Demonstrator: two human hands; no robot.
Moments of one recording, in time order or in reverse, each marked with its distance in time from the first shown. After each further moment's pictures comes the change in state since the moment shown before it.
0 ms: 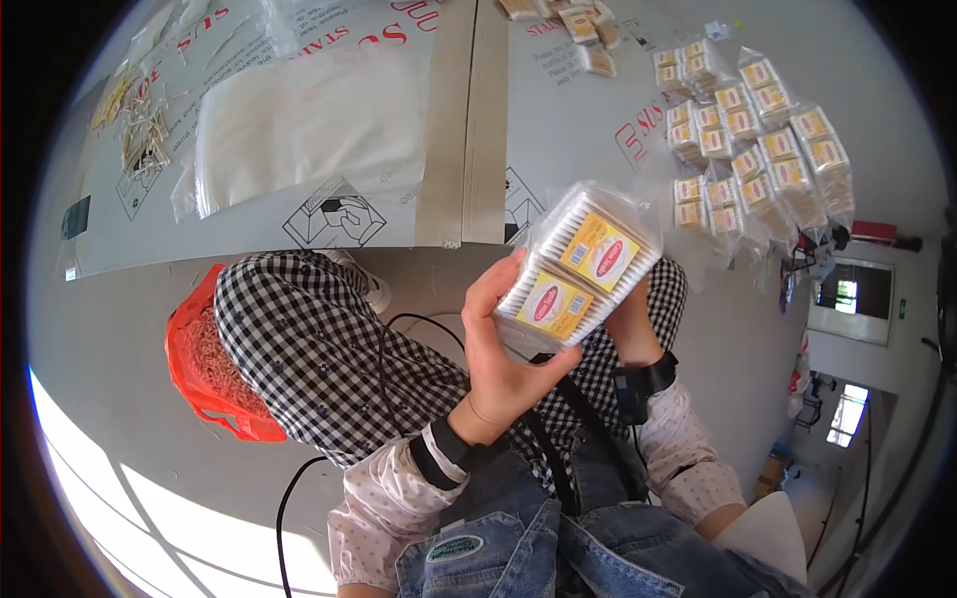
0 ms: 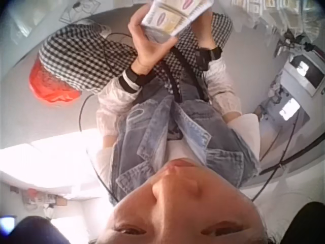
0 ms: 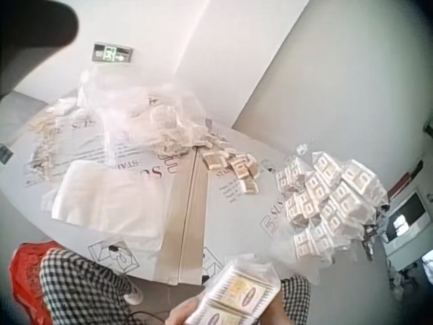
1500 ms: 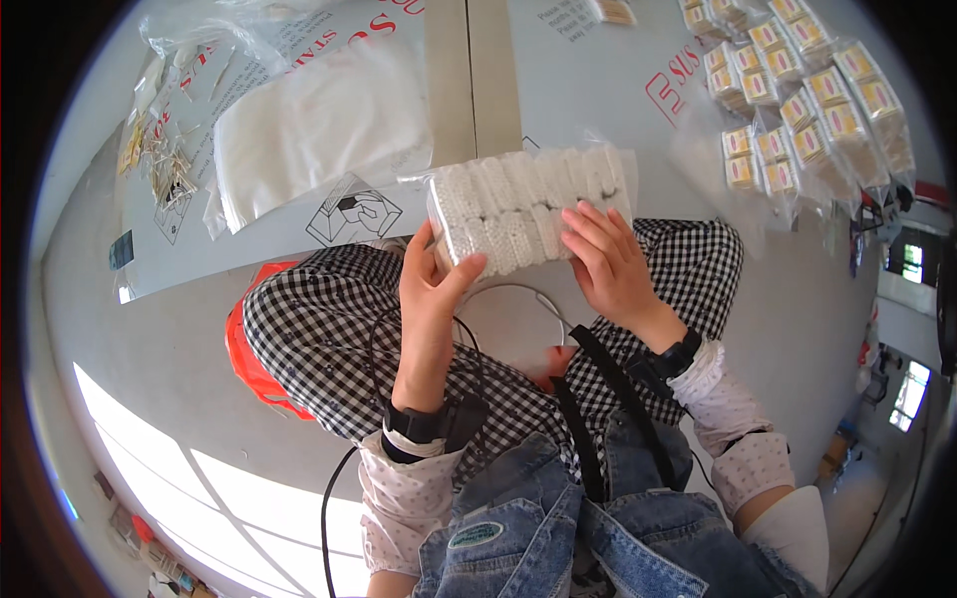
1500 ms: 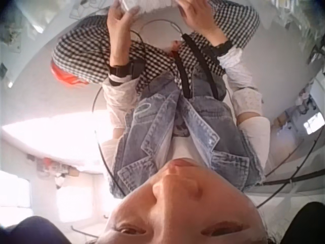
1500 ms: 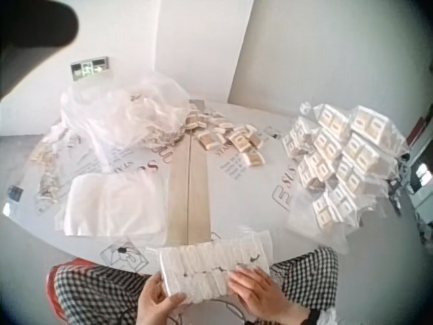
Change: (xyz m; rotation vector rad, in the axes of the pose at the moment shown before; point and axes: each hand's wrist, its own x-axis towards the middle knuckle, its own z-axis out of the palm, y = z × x) left_hand 0.045 -0.012 -0.057 -0.149 -0.013 -0.811; right_hand -0.004 0.027 -0.004 -1.145 -0.379 -0.934
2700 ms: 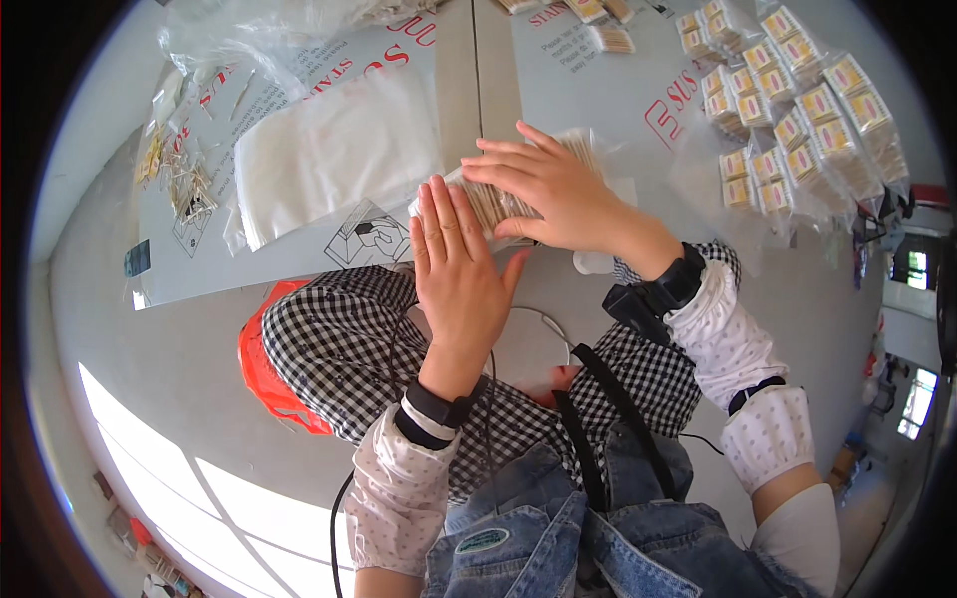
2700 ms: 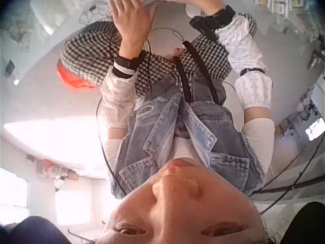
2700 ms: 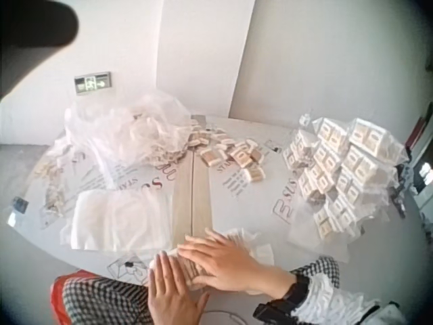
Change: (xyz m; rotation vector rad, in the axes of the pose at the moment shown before) left_hand 0.024 0.014 0.030 1.634 0.218 0.781; right_hand 0.144 0.018 -0.009 0.190 -0.273 -0.191
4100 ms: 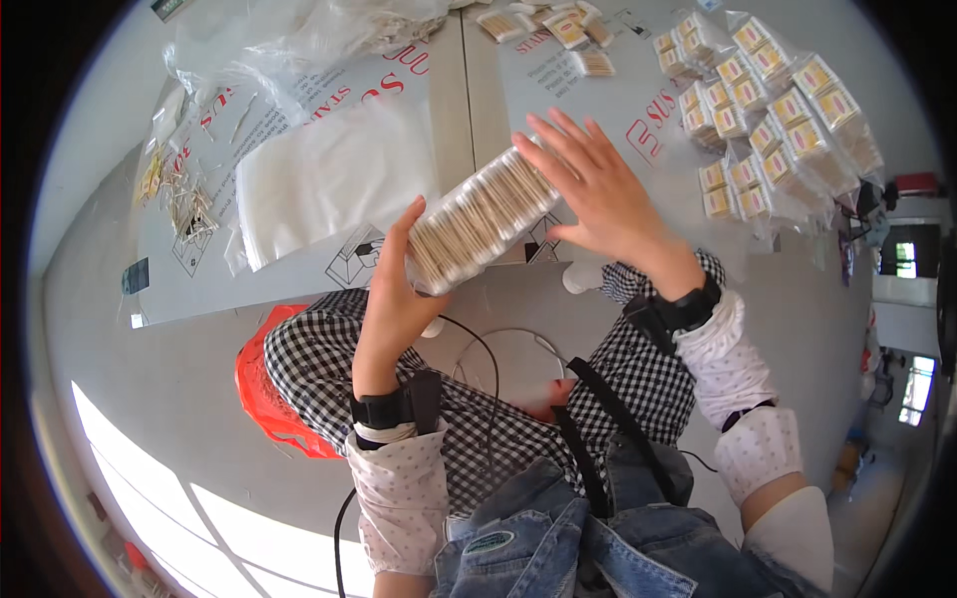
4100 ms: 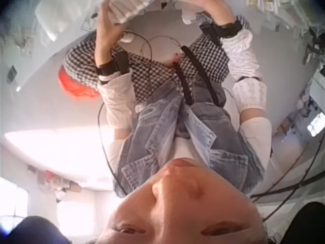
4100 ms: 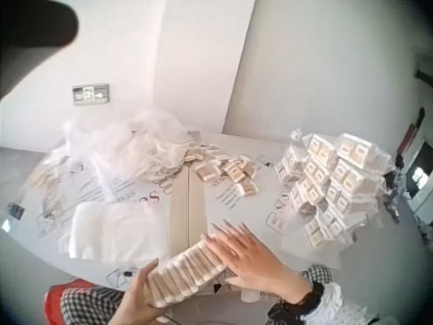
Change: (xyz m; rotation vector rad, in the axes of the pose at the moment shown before) left_hand 0.009 -0.076 -0.020 -0.944 -0.177 -0.107; right_hand -0.022 -0.011 -0.043 -0.390 -0.026 0.219
